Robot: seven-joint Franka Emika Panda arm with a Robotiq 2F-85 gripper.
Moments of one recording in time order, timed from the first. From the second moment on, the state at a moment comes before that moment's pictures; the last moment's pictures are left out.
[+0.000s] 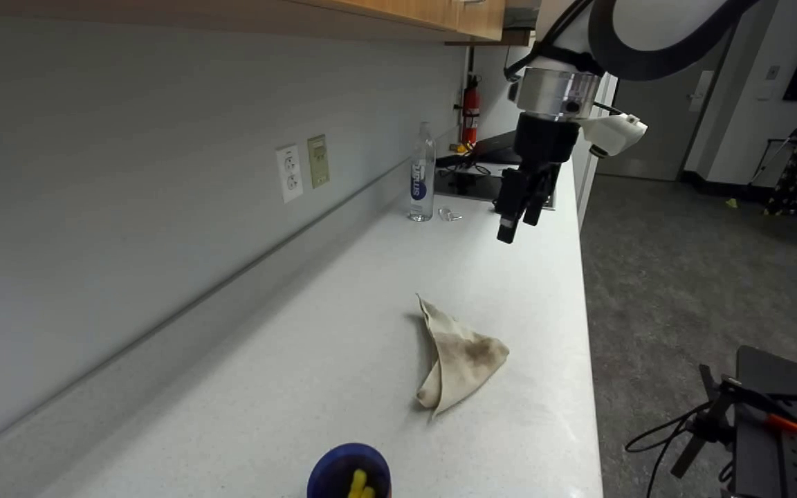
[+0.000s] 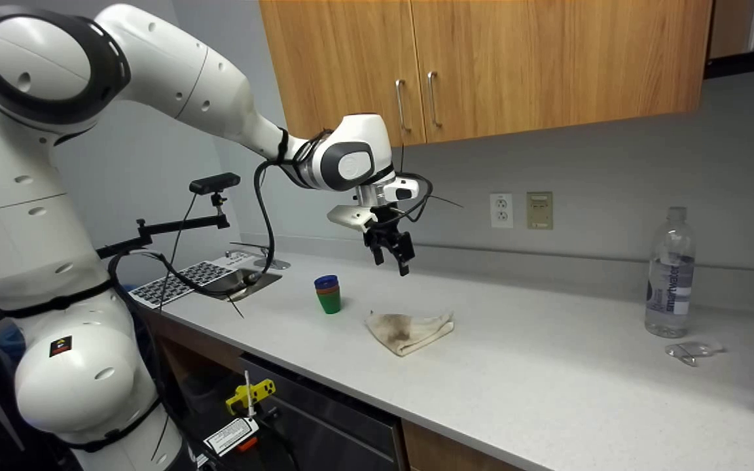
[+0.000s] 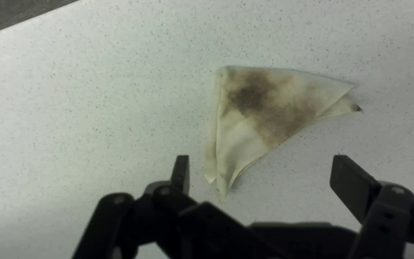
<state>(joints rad) 0.04 -0.02 0.06 -2.23 0.05 2.30 0.05</state>
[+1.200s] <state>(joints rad) 0.09 0.45 0.03 -1.84 -0.10 2.36 0.33</state>
